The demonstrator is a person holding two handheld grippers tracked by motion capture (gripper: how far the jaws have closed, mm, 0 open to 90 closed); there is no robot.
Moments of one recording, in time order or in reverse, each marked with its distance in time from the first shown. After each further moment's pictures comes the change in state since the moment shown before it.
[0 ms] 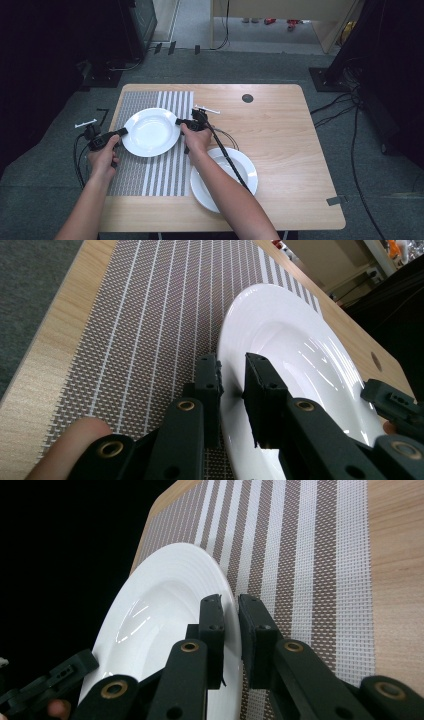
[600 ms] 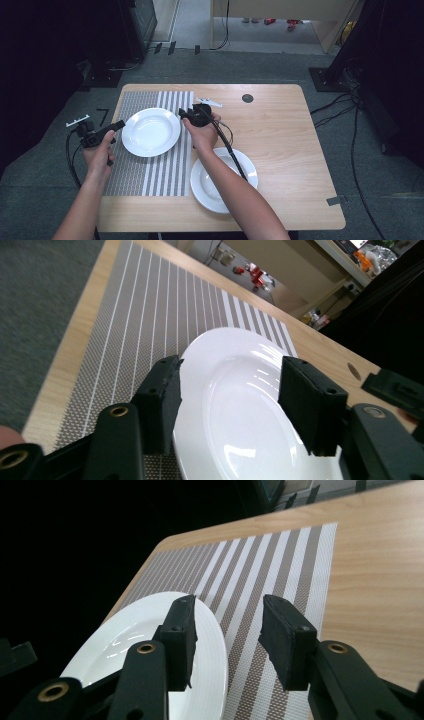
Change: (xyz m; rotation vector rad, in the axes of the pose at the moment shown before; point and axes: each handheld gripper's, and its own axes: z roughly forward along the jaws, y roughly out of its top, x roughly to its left) left arm -0.031 0.010 -0.034 -0.143 -0.027 0.146; right arm 0.020 0.020 -0.037 -0.161 -0.044 -0.322
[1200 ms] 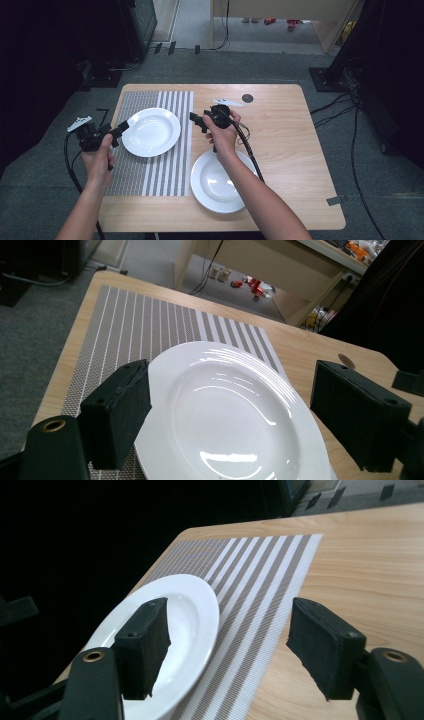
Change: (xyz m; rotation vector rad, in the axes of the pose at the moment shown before) left arm -0.050 -0.007 -0.033 -0.052 0.020 0.171; right arm -0.020 0.015 -0.071 0.043 0.080 -0.097
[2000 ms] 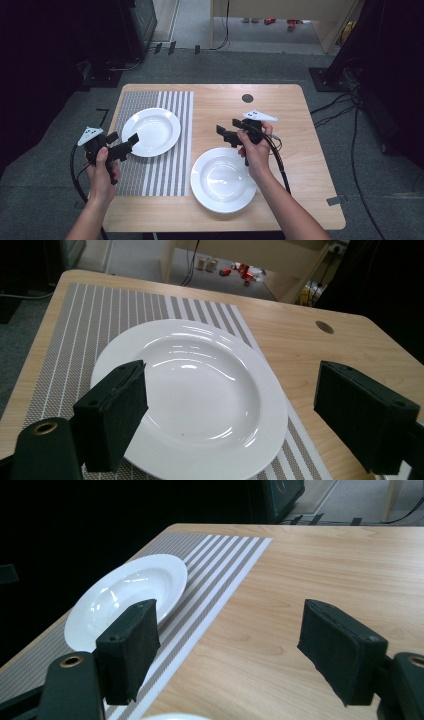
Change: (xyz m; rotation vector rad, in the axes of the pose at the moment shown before) left arm -0.043 -0.024 -0.029 0.031 -0.025 0.135; right arm -0.028 -0.018 -0.097 -0.024 -0.032 -0.136
